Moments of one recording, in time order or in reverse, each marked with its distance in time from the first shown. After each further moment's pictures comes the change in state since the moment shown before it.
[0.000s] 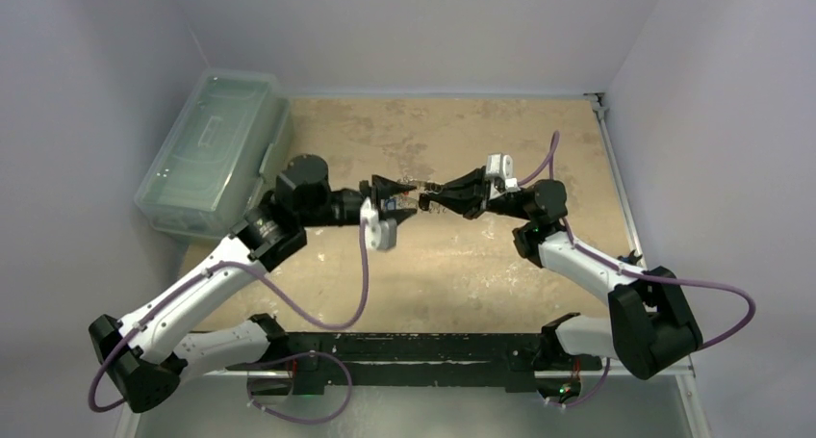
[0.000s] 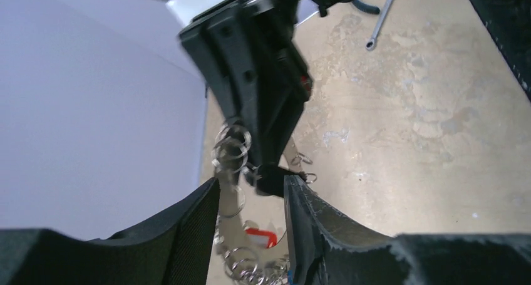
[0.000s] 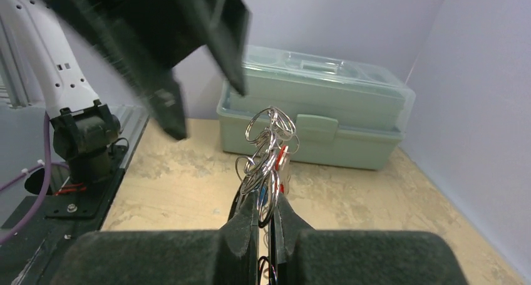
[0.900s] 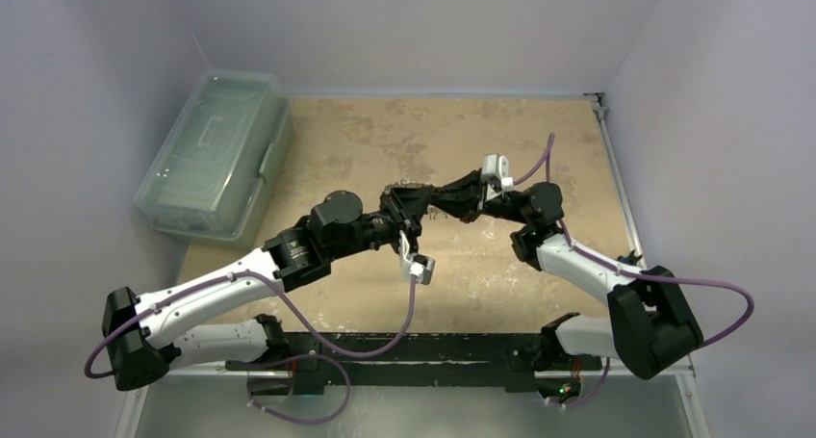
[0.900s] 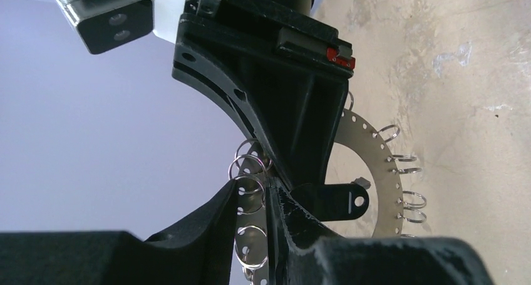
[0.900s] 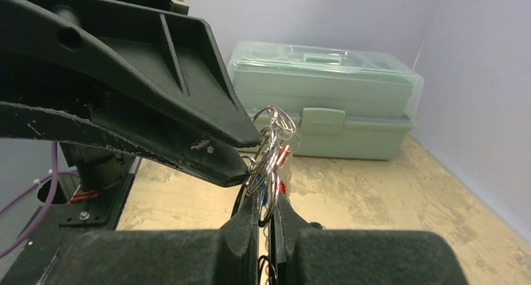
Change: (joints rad) left arm -0.331 -0.003 -0.177 0.219 -0.572 0.561; right arm 0.030 0.000 -0.024 -0.010 0.043 0.035
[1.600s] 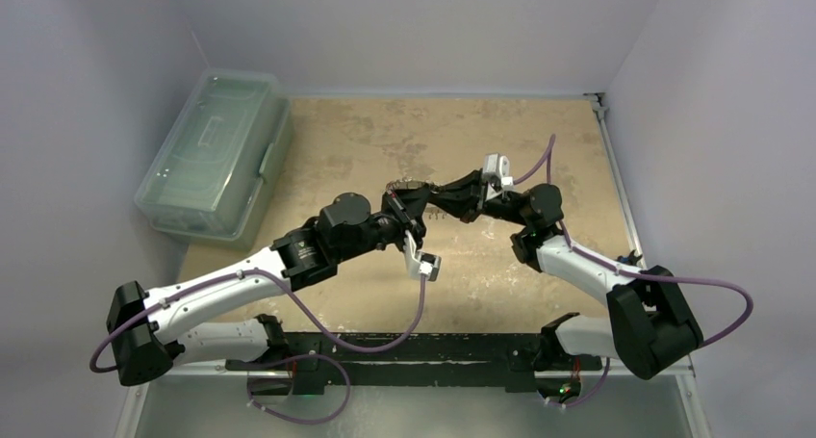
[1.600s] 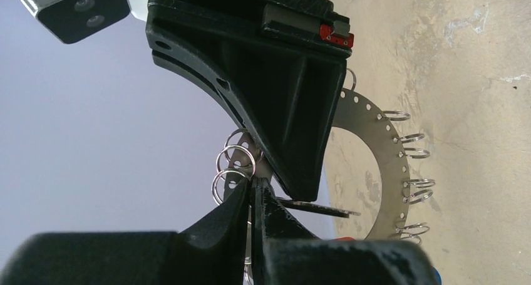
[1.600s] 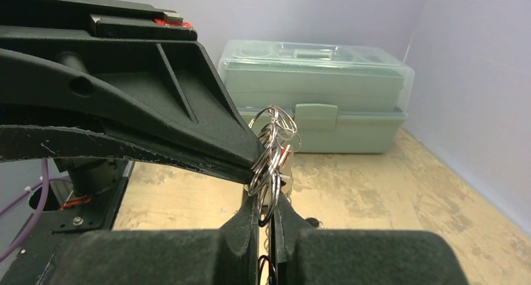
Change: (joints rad) left arm -0.008 0.034 -0.012 0.020 -0.119 0.049; right arm 0.000 0.000 -0.015 0.006 0.042 0.009
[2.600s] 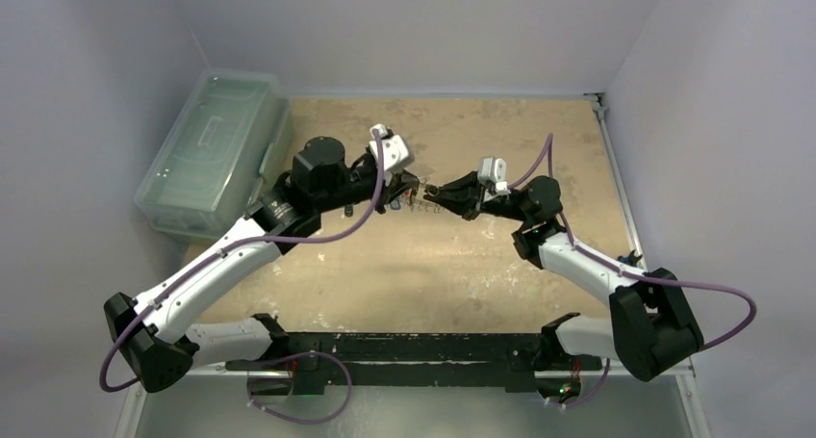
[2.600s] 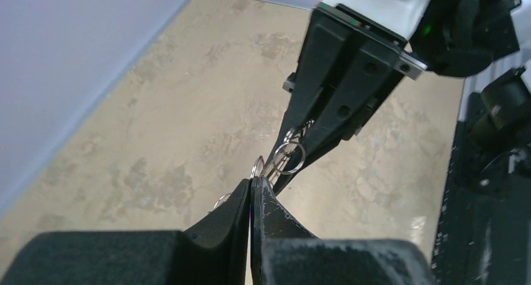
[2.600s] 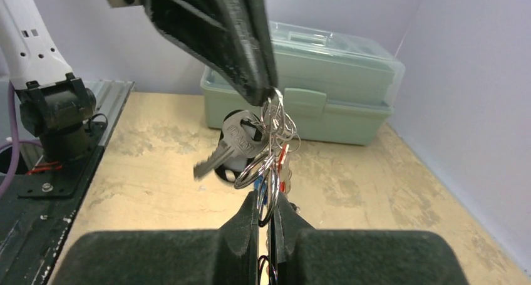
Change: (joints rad) left arm 0.229 0.049 0.266 -0.250 0.280 -1.177; right arm -0.027 -0.008 0.029 -0.135 -0.045 -0.175
